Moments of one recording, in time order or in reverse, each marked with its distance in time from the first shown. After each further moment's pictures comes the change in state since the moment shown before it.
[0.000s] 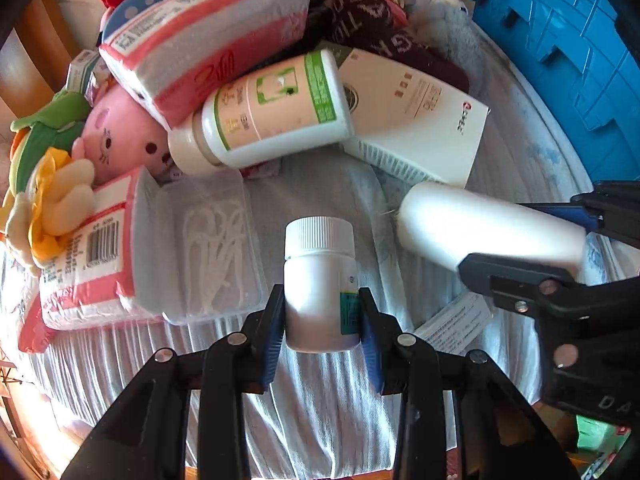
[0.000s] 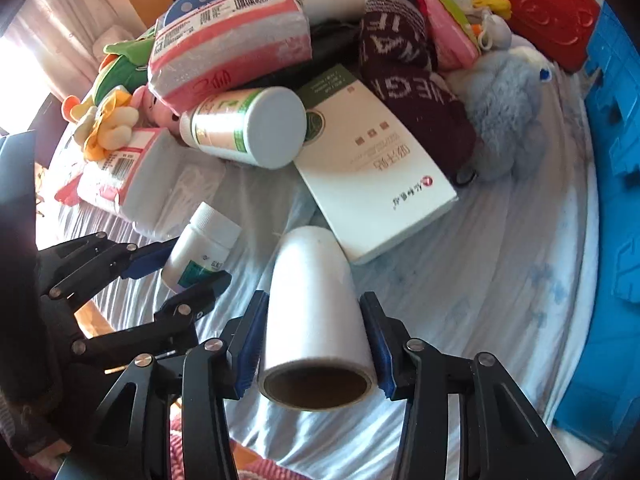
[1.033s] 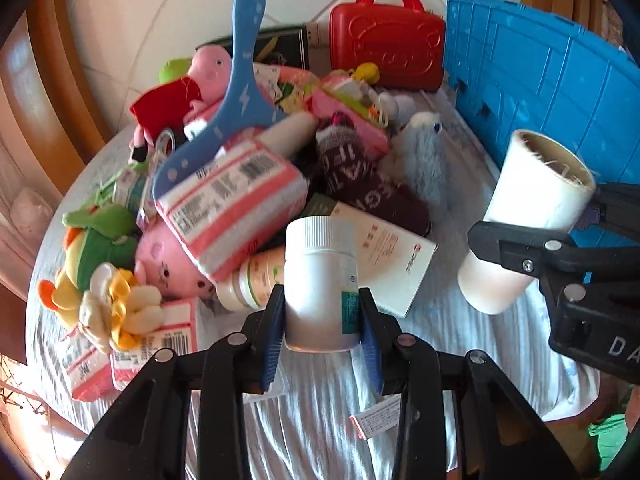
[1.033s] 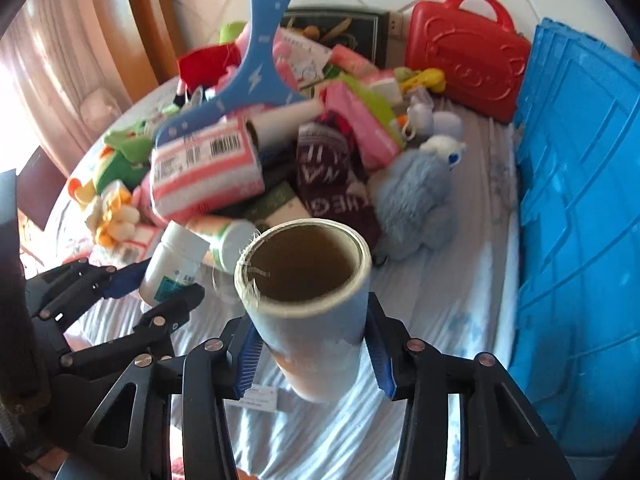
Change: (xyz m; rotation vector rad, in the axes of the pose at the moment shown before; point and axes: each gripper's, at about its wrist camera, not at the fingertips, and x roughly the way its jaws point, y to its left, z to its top) left arm -0.080 -0.030 0.065 0.022 -0.322 0.050; right arm -0.107 0.003 0.020 0.058 -0.310 -0.102
